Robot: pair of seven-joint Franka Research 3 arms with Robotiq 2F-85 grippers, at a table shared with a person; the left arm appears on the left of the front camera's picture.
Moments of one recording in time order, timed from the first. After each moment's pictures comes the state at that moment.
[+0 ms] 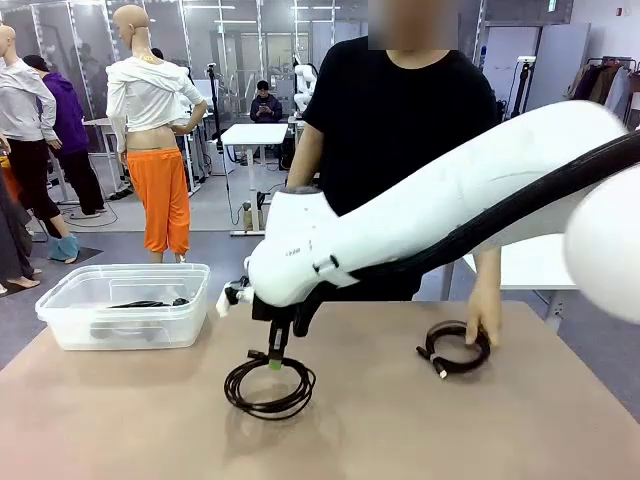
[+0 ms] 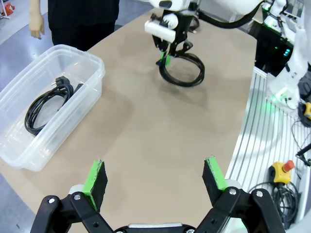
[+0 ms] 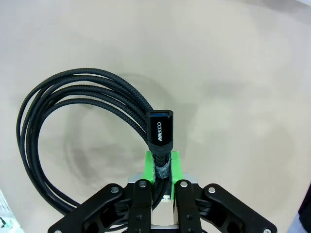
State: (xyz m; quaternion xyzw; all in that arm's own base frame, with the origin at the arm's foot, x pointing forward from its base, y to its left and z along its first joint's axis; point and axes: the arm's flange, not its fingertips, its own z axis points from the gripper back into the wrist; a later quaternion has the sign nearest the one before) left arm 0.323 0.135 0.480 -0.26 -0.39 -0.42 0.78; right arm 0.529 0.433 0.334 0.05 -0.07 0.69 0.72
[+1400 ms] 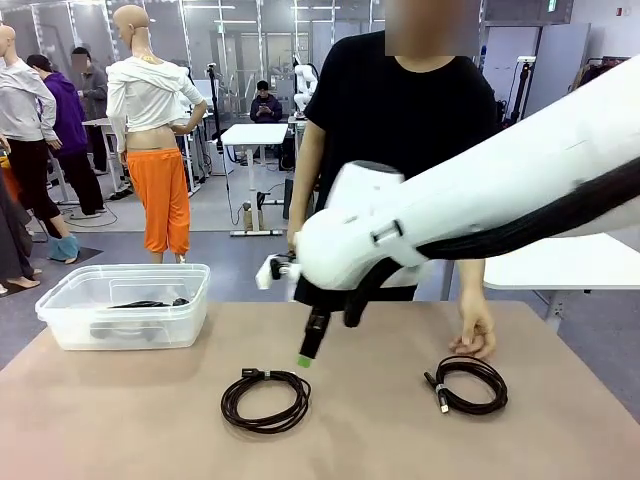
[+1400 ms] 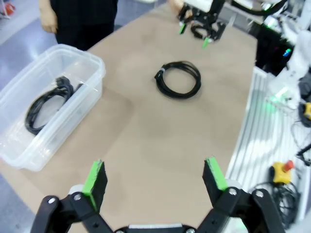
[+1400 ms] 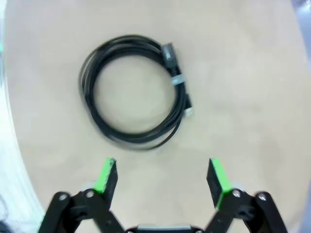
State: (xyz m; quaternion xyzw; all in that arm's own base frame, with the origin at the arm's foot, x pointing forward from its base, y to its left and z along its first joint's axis) left arm 0.323 0.135 0.480 -0.26 -0.39 -0.42 0.78; right arm 0.462 0.332 0.403 0.09 -0.14 0.62 0.77
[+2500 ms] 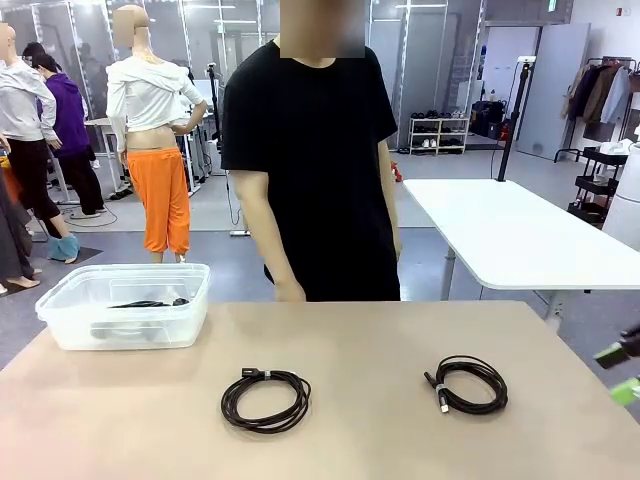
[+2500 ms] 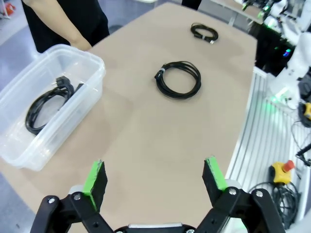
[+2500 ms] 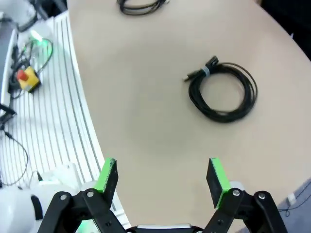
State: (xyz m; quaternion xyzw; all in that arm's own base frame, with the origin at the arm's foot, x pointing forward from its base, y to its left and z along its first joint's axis) left arm 0.322 0.135 0.480 -0.26 -0.39 -0.42 0.78; right arm 0.309 -0.135 0.415 0.24 -0.28 0.49 0.79
